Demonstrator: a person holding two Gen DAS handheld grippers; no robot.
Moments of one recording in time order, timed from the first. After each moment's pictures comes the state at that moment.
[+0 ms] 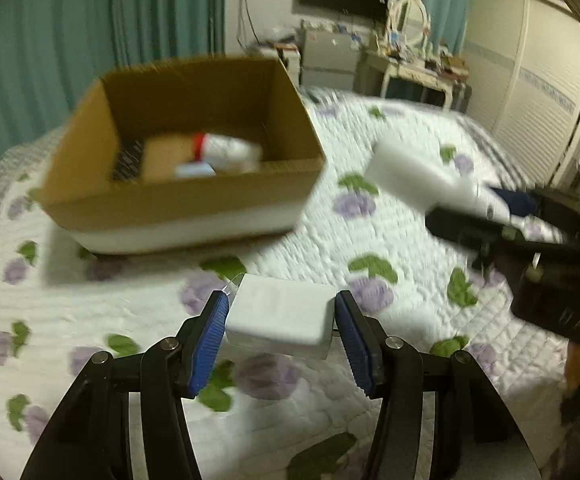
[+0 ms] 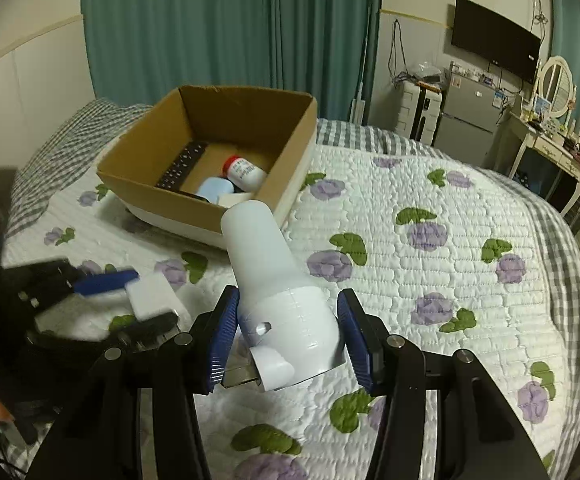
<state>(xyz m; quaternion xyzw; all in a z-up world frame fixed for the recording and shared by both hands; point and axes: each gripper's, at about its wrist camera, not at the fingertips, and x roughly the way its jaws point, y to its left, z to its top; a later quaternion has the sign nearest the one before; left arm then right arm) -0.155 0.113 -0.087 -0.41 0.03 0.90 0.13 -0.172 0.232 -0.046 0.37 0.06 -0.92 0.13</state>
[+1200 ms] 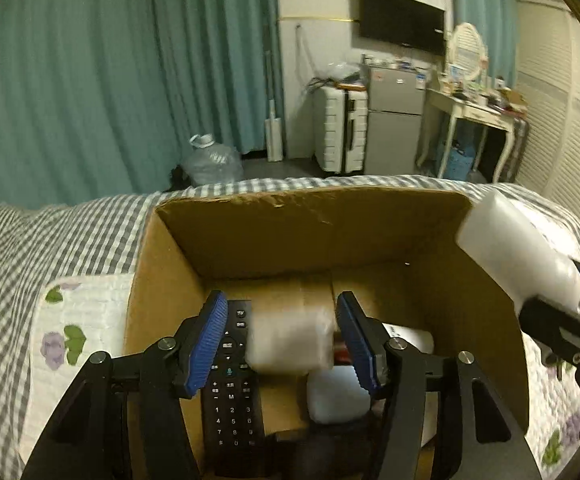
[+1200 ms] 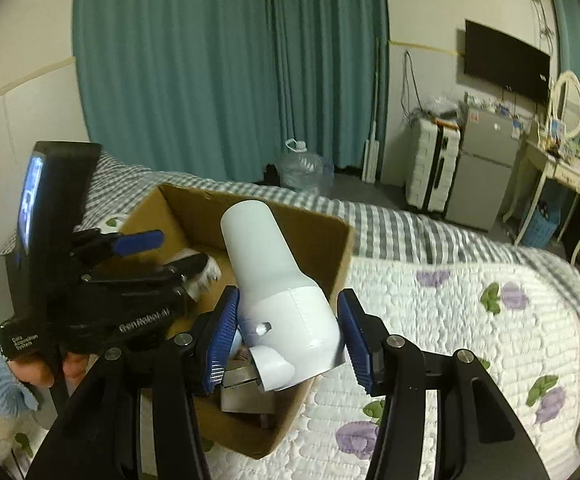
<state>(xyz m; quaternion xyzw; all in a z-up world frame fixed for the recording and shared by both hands) -0.350 0.044 -0.064 -0.36 0.05 0.93 0.03 -0.317 0.195 -0.022 0.32 0.02 -0.93 0.16</state>
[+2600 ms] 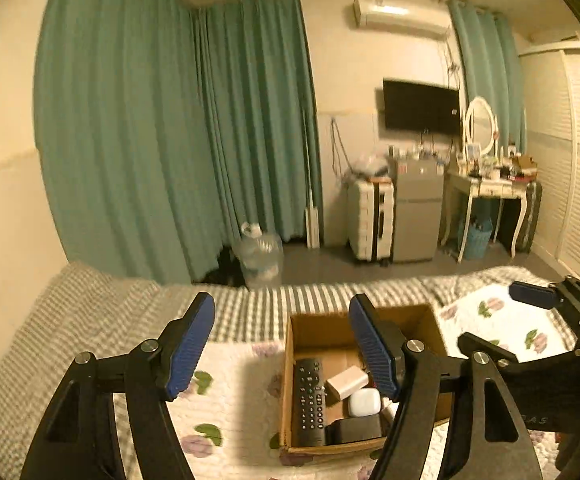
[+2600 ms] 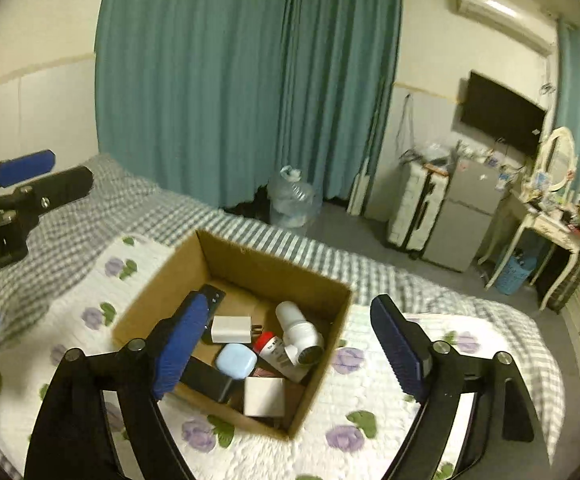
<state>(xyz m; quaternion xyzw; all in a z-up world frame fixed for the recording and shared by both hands) -0.206 -0.019 0.100 -0.19 0.05 0.98 -0.01 -0.248 0.163 0.078 0.25 0.09 -0.95 0.13</state>
